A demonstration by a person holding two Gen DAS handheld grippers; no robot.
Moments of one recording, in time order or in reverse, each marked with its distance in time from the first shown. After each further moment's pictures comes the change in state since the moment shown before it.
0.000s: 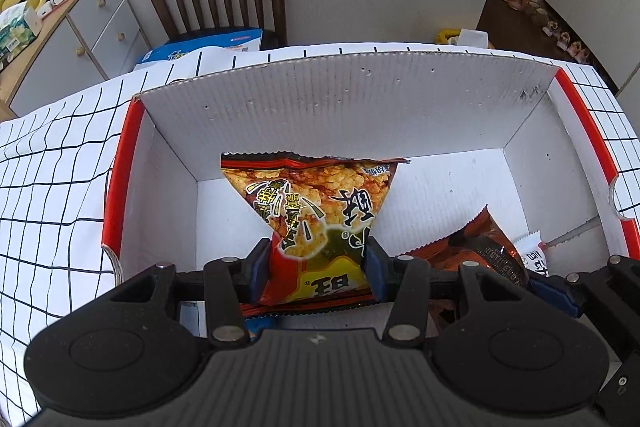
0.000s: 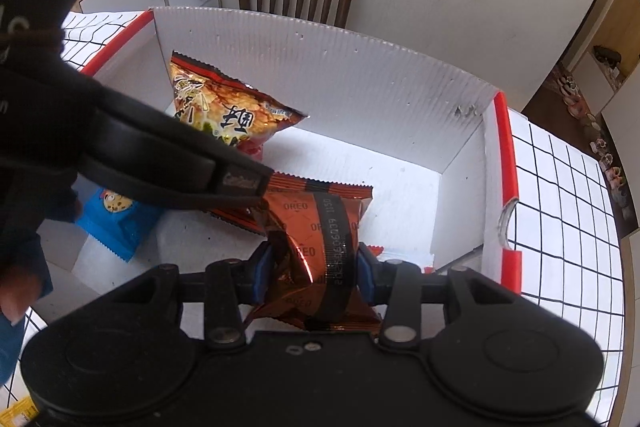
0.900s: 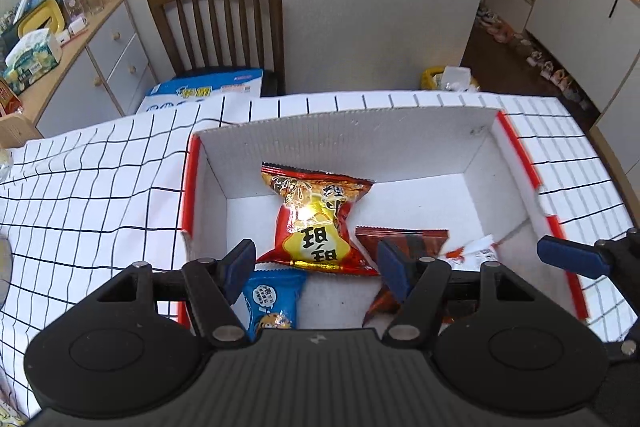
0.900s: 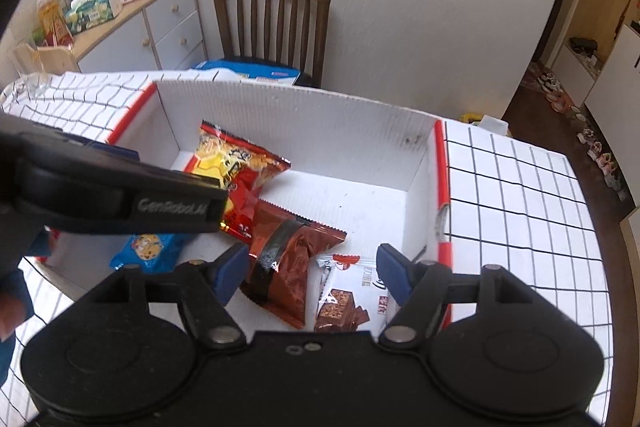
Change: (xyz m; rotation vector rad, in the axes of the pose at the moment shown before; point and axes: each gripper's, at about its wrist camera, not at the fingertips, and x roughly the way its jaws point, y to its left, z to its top) left arm -0.084 0.010 -0.015 0.001 -0.124 -0.031; right arm -0.060 -0.023 -0.004 0.118 -0.118 -0.001
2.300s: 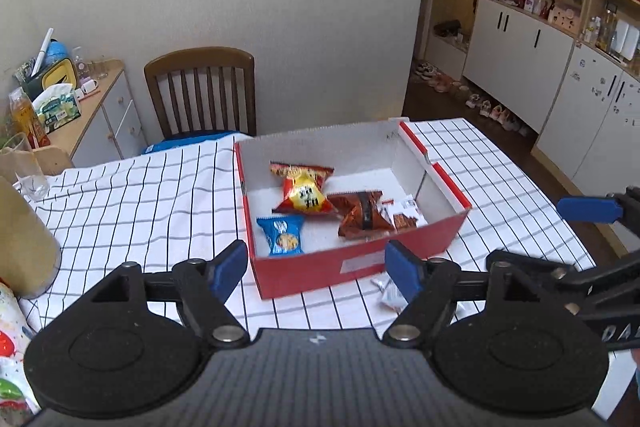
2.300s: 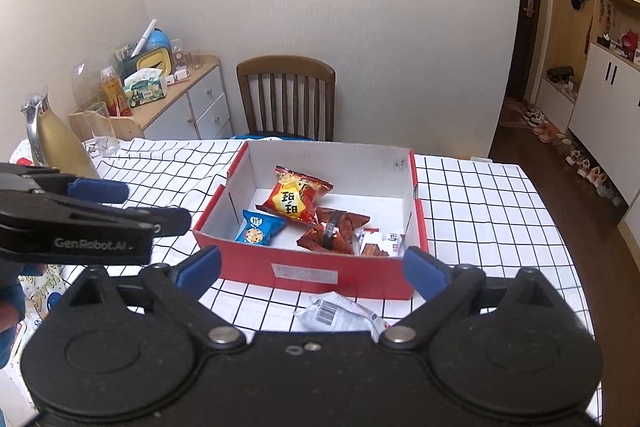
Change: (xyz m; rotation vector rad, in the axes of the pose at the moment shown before) left arm -0.186 0.041 -0.127 0.092 -0.231 -0.125; right arm -0.174 0.040 -0.089 0.083 -0.244 0.036
